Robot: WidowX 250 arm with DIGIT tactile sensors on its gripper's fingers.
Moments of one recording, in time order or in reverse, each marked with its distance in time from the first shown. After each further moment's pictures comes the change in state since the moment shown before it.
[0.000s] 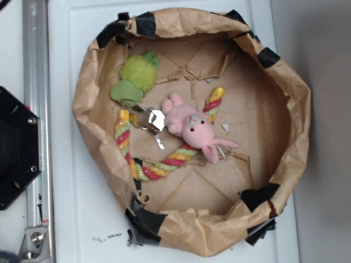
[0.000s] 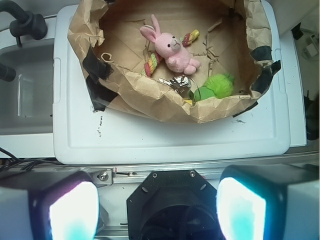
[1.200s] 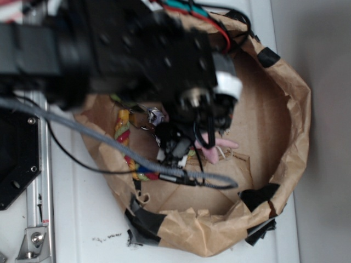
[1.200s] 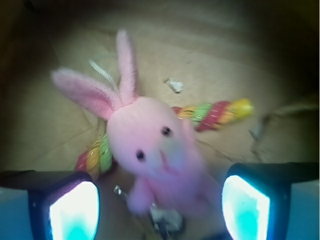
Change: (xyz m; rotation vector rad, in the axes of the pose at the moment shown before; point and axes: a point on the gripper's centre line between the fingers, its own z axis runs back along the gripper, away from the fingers) arm 0.129 0.028 -0.188 -0.010 0.059 -0.350
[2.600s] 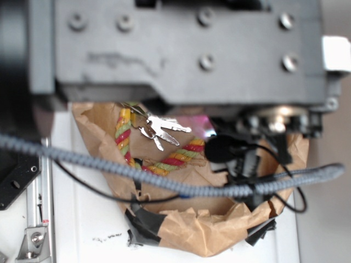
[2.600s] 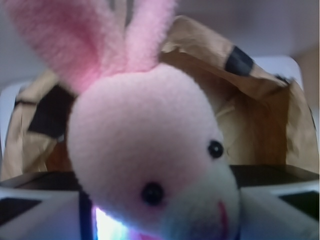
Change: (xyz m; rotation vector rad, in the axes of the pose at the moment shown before) arm 0.028 -0.007 0.113 0.071 -0.042 0.527
